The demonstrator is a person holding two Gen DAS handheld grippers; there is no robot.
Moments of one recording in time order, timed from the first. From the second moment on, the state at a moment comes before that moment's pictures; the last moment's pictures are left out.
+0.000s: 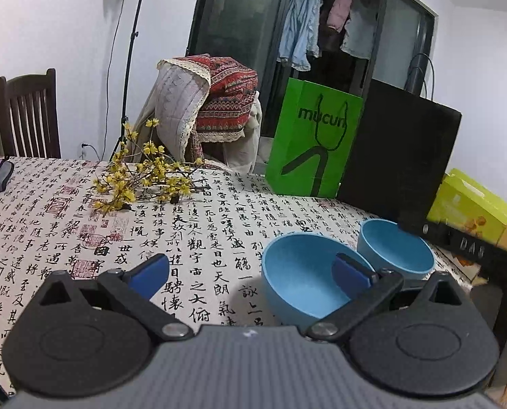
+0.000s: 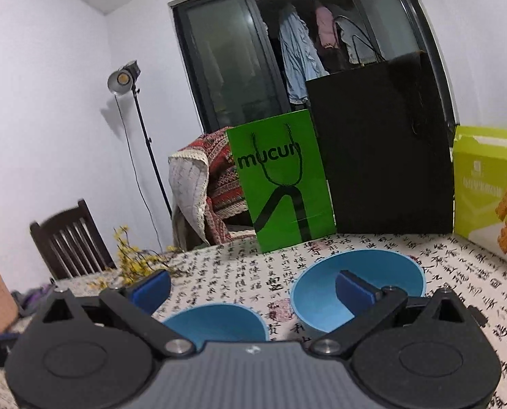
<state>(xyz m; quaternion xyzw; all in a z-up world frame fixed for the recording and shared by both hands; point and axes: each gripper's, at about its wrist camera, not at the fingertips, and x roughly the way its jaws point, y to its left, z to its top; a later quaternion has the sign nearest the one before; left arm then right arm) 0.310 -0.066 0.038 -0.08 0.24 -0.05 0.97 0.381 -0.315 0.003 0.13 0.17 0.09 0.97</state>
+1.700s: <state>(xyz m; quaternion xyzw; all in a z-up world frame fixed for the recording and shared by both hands) 0.381 -0.093 0.012 -0.08 0.33 0.01 0.94 0.399 -0.286 -0.026 0.07 0.25 0.07 0.96</state>
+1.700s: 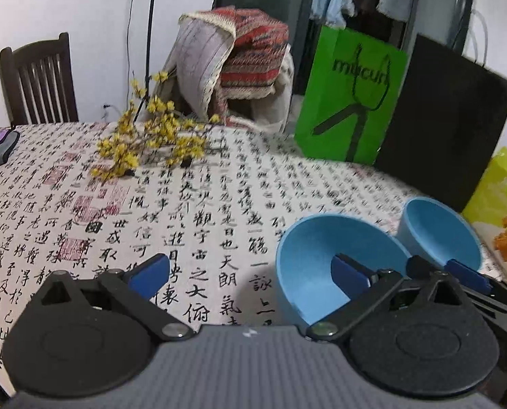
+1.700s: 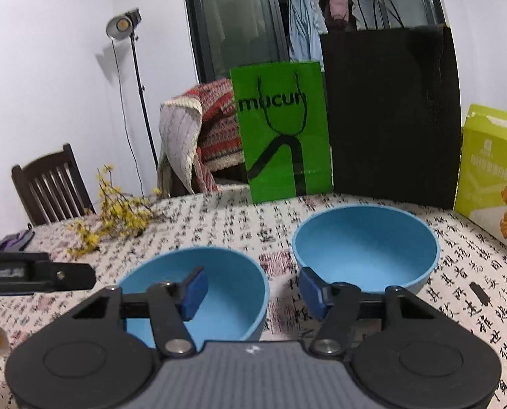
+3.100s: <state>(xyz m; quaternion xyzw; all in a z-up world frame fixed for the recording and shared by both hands) 0.392 -0.120 -0.010 -0.05 0.35 -0.02 0.93 0.413 -0.284 -0.040 0.11 0.31 0.08 0.94</state>
